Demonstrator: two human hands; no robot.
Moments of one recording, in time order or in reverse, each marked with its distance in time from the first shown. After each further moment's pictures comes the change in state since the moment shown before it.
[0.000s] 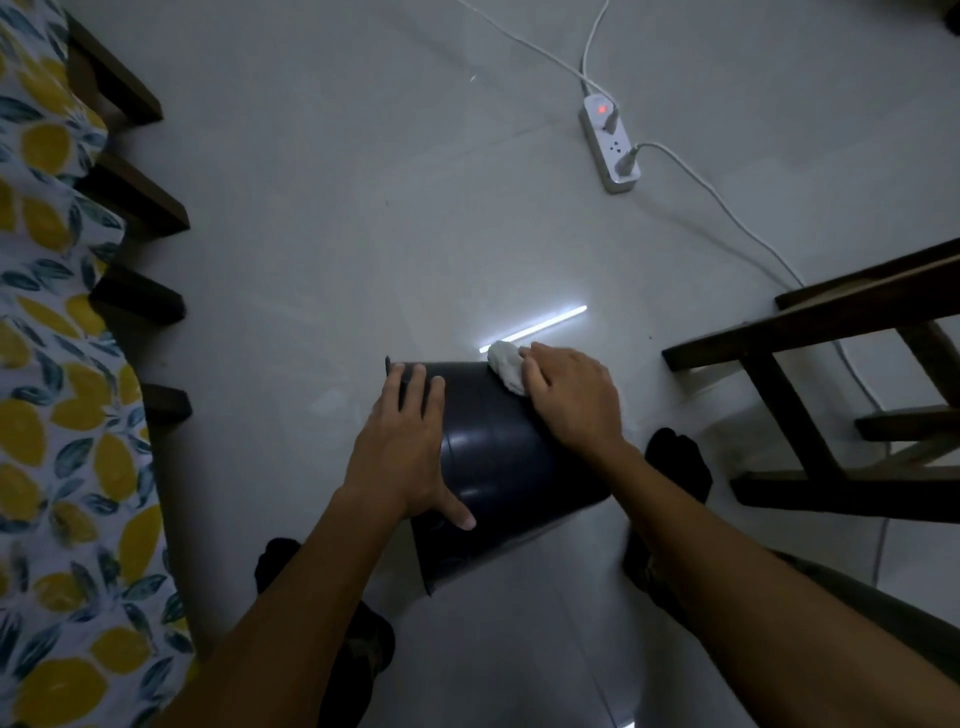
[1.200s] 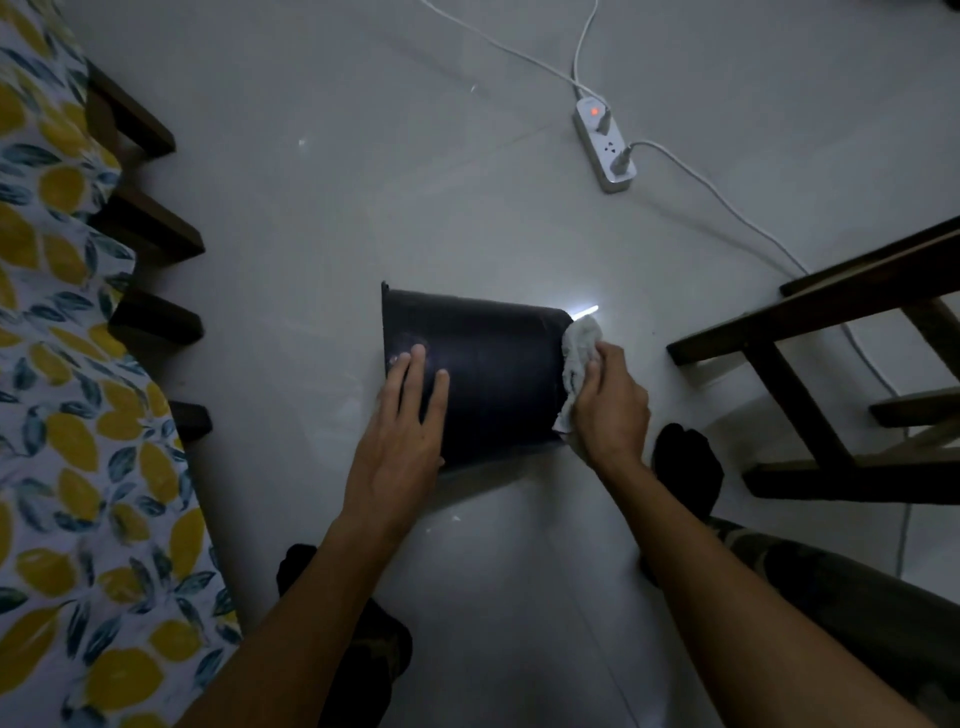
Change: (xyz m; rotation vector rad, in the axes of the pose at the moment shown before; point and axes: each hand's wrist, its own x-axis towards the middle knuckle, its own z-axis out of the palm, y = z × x) left_hand -0.019 0.008 -0.001 0.076 0.427 0.010; right_hand -0.030 0.002 -0.024 0.448 0.192 0.466
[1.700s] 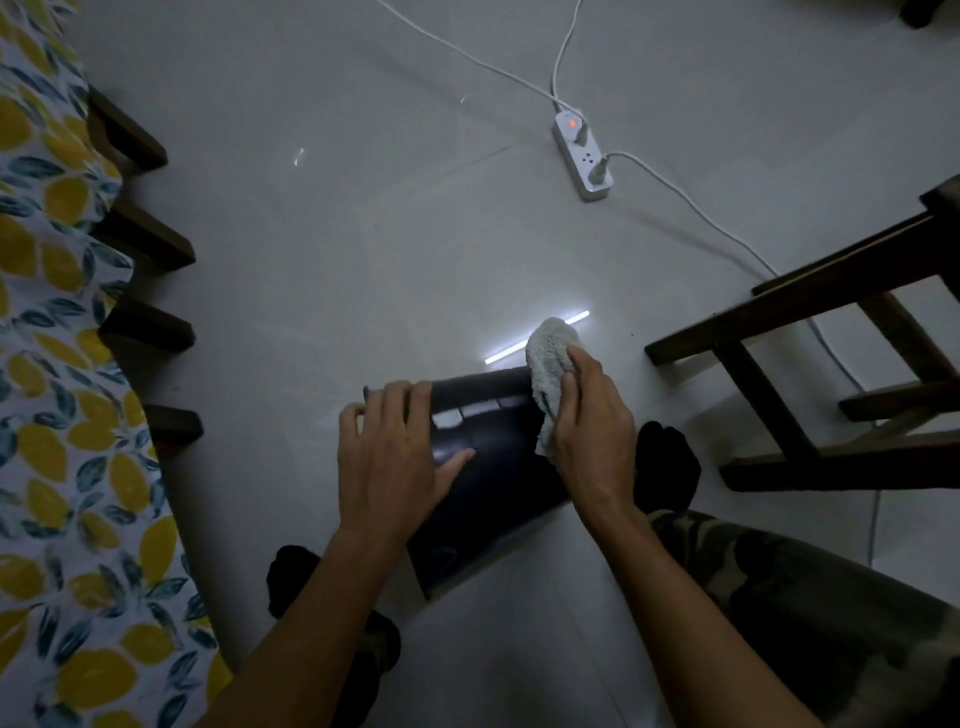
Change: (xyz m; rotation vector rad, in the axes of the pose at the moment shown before) left_hand -0.014 0.019 -0.008 -0.008 0.172 -0.085; right_hand -0.046 -0.006 -0.033 -0.003 0.078 -0.225
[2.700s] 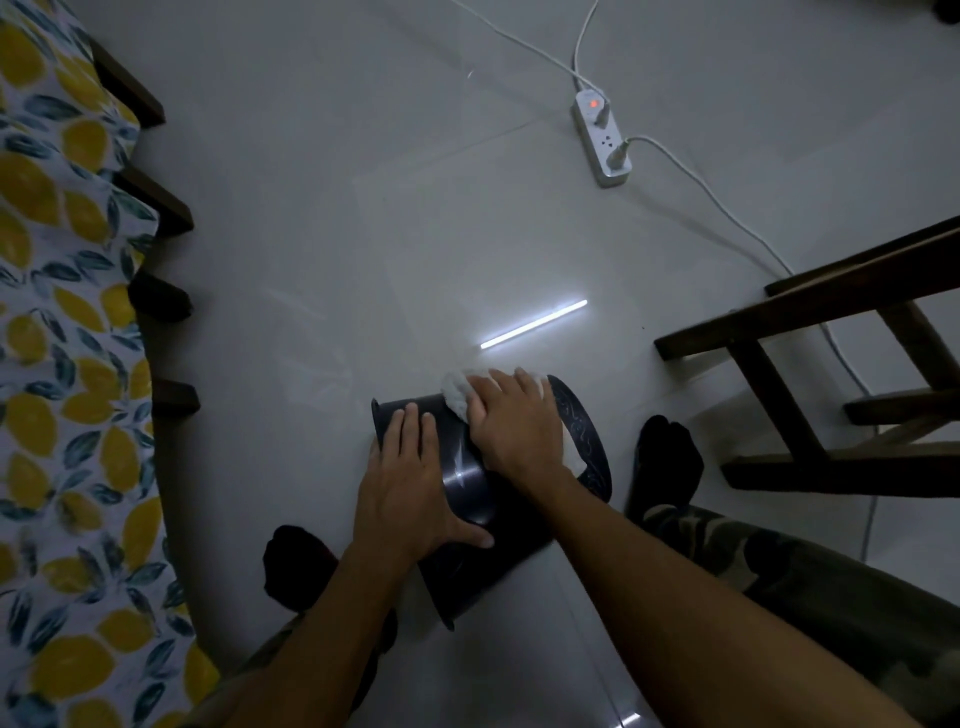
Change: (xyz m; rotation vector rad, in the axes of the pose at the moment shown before) left_hand -0.029 -0.008 0.040 -0.147 -0.535 -0.040; right_hand -0.001 0.000 0.103 -0.446 -0.464 -0.257
